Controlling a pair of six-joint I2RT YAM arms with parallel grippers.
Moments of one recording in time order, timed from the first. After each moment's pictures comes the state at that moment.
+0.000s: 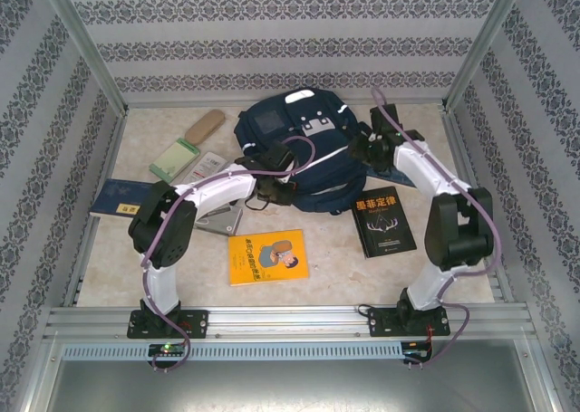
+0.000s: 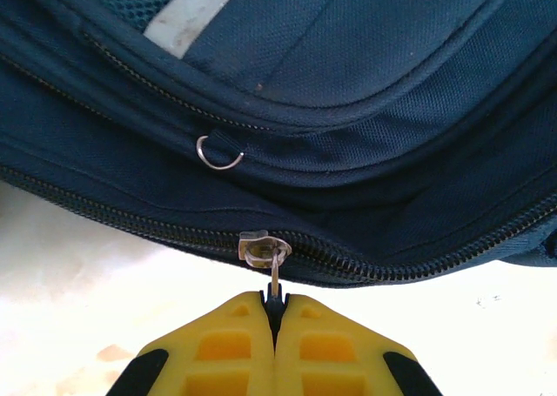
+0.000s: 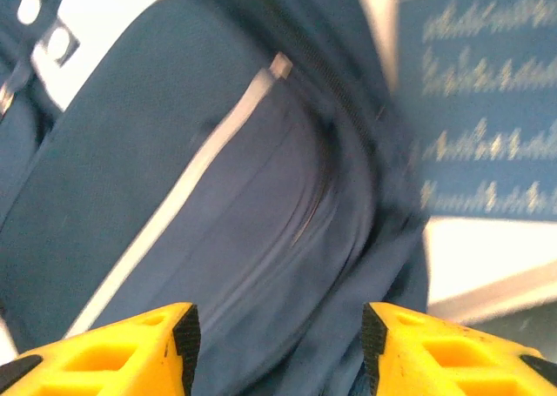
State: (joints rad) left arm -0.64 1.92 1.40 -0.61 0.11 -0.35; right arm 0.20 1.69 1.31 -0.62 -0.12 0.63
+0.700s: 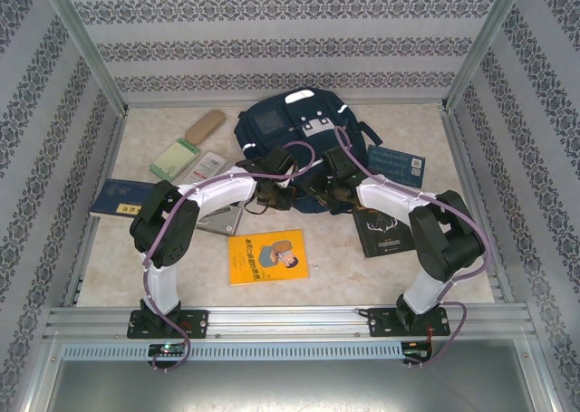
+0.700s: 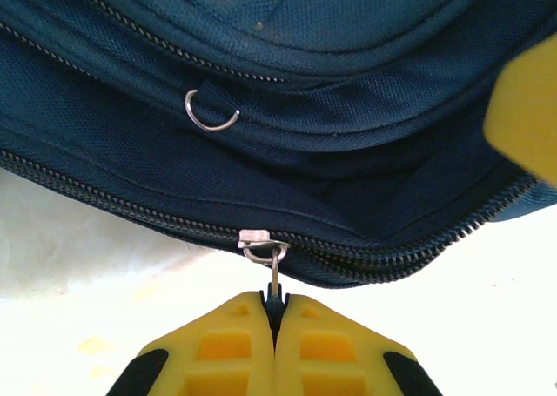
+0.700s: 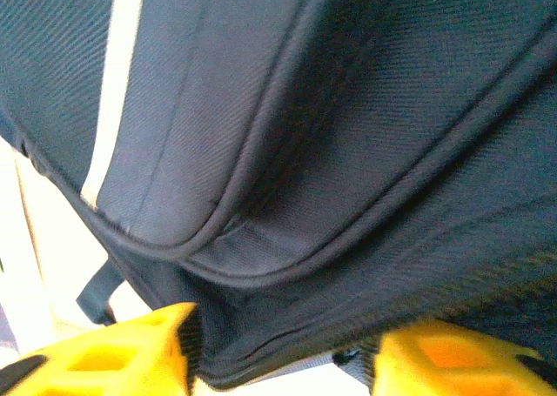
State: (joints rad) left arm -0.64 1.92 1.36 -0.60 0.13 -0.35; right arm 0.50 1.71 1.03 -0.31 -0.17 1.15
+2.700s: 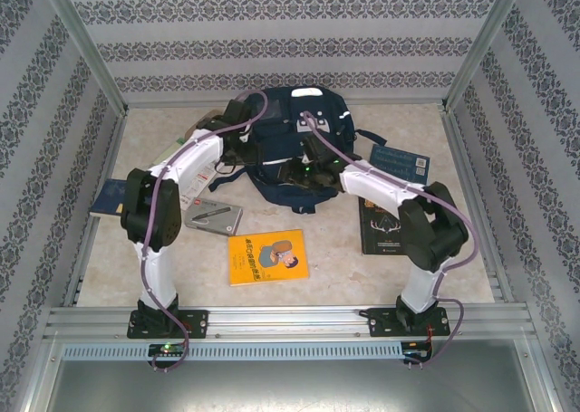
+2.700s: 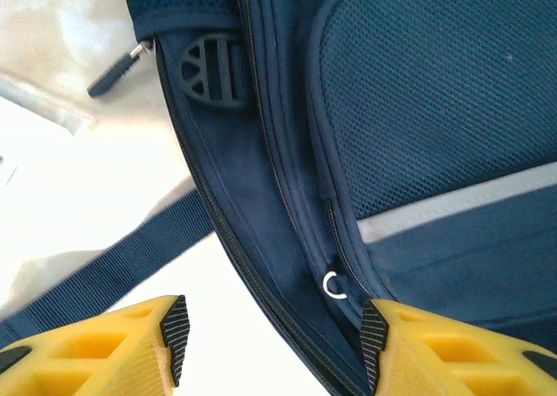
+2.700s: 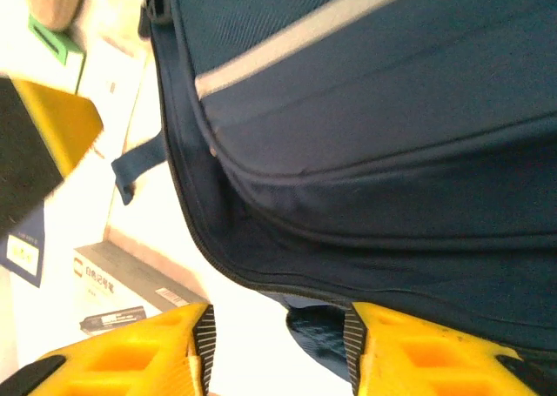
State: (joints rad) left arm -0.33 1.98 1.65 -0.79 0.04 -0.39; right arm 0.55 1.78 1.28 -0.38 -0.23 0.83
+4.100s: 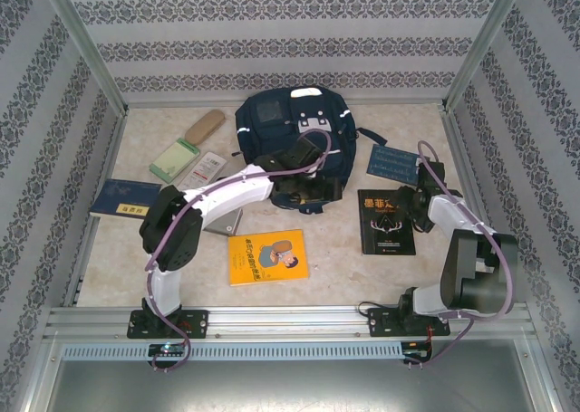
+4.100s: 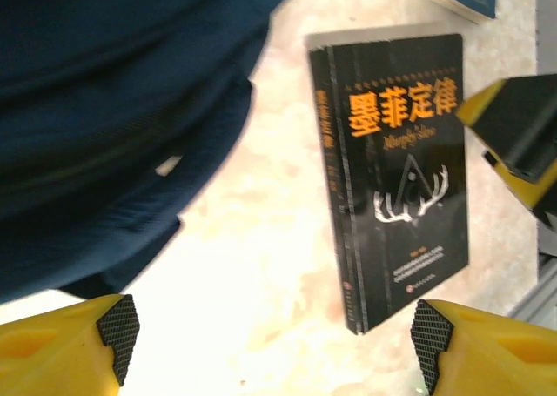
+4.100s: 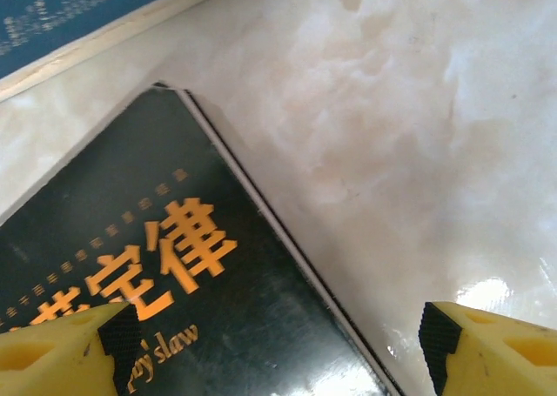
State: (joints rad) left arm -0.77 1.96 1.57 -0.56 0.28 -0.76; right arm -0.17 1.42 0.73 -0.47 0.00 0.58
